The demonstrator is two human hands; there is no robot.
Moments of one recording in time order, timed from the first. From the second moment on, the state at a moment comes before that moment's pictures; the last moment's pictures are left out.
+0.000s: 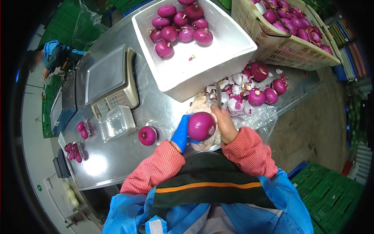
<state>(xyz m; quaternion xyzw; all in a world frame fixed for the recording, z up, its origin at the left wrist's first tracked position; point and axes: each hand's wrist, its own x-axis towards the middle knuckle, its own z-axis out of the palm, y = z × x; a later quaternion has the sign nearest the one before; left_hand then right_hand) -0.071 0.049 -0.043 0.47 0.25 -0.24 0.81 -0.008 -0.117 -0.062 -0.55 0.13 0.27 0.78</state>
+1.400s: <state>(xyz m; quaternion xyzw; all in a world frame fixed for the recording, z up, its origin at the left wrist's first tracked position) -0.078 0.059 -0.085 0.59 0.09 -0.23 0.77 -0.034 -0.089 0.000 -0.88 -0.27 -0.13 0.37</state>
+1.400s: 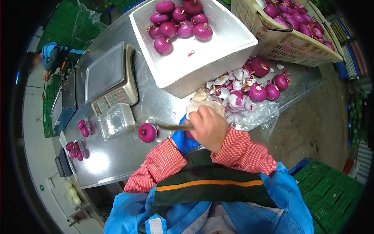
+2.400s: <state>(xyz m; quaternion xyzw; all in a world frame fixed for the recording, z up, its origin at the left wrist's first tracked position) -0.172 0.157 -0.026 0.72 0.20 0.07 0.66 -0.034 -0.061 -0.029 -0.64 -0.20 0.45 0.59</state>
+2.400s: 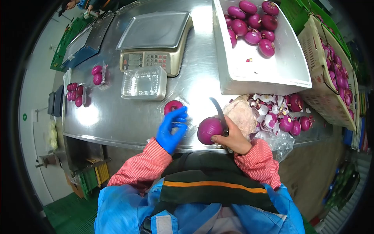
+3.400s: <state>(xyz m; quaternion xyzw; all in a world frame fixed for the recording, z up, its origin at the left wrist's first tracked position) -0.286 0.318 -0.152 0.64 0.54 0.04 0.55 -0.075 0.026 -0.094 -0.79 -0.33 0.40 0.33</state>
